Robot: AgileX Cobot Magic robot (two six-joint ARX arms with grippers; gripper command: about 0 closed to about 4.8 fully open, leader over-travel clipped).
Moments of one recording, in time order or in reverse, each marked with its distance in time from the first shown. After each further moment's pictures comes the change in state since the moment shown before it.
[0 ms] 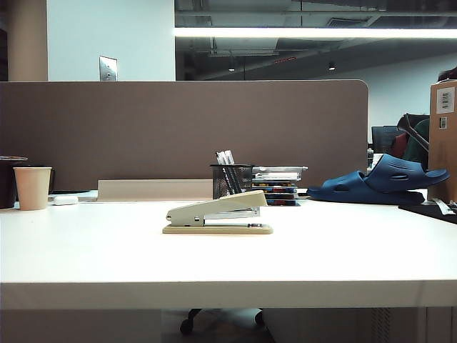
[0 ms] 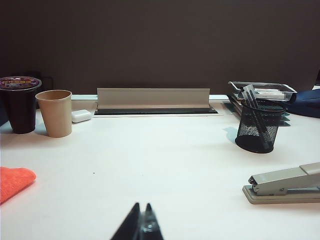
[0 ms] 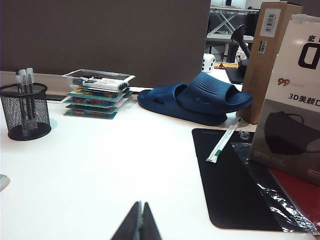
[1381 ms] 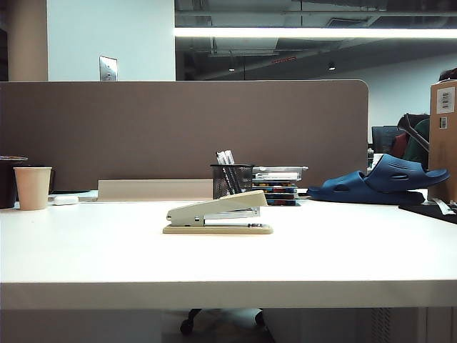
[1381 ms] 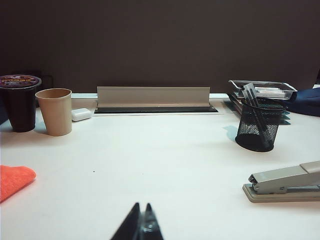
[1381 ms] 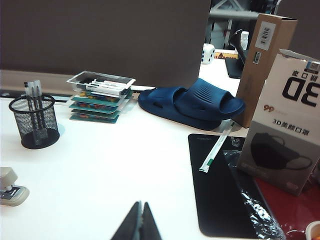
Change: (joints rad) left arm 0.000 0.000 0.000 -0.005 0.000 0.000; right arm -0.001 0.190 0.450 -0.373 -0.003 -0.005
